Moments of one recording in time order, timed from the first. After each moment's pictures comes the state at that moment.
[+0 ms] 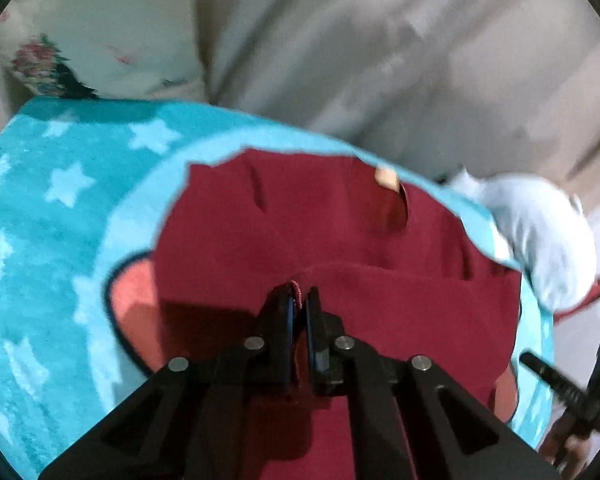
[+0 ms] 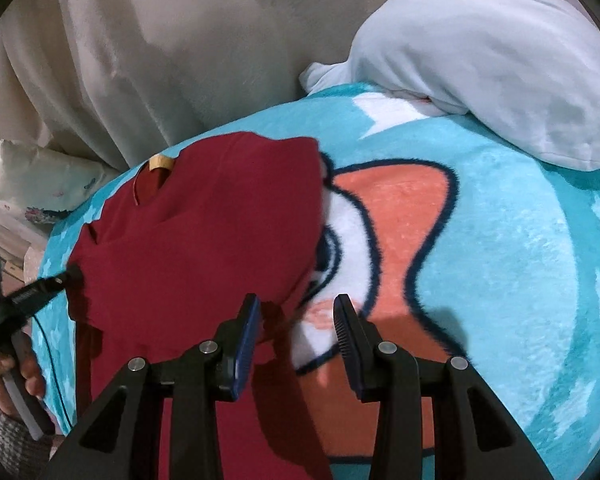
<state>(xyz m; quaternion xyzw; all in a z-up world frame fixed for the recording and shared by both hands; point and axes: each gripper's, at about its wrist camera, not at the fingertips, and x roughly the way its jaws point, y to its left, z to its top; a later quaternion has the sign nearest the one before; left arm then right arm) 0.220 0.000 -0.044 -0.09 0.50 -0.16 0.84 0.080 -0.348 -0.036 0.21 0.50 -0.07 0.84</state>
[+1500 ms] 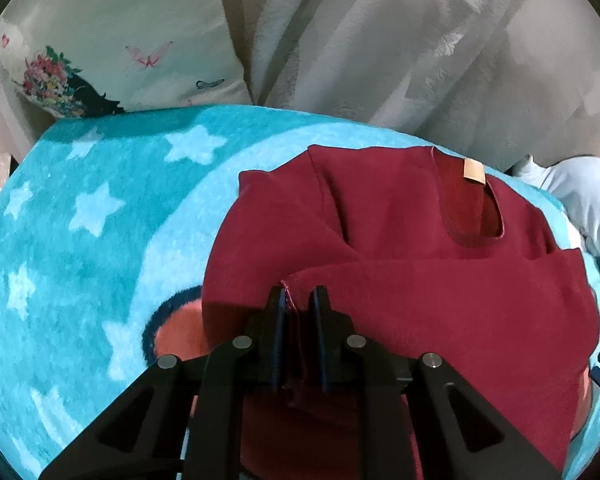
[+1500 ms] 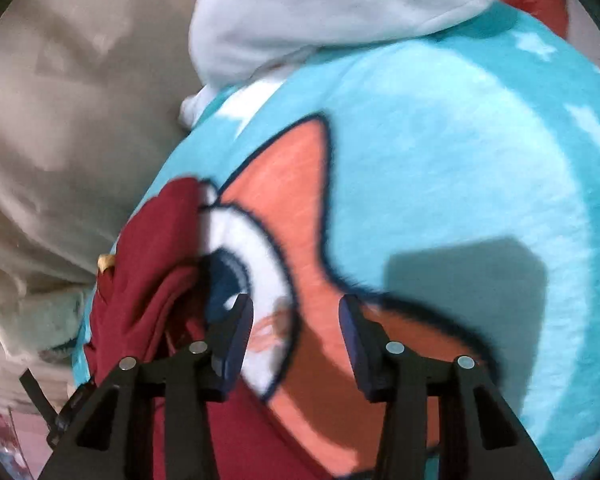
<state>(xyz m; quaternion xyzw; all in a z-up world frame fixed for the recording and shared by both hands) 0.247 0.004 -0.082 -0.01 0.49 -0.10 0.86 0.044 -0.408 -0.076 0.42 0.44 -0.20 0.77</state>
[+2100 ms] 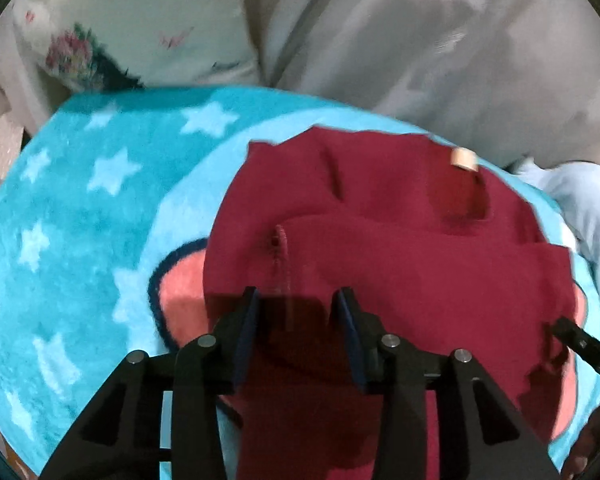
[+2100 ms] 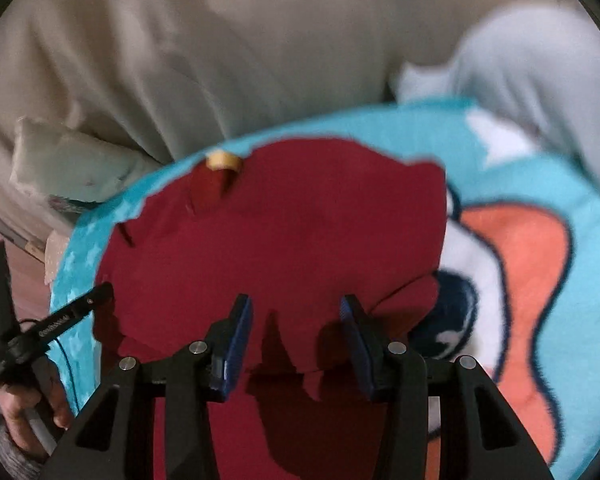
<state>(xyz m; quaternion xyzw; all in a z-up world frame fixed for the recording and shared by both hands) 0.226 0.007 -0.079 -0.03 0.51 -0.08 0.85 0.153 -0.295 -0.059 0.22 0.50 0.00 0.84</state>
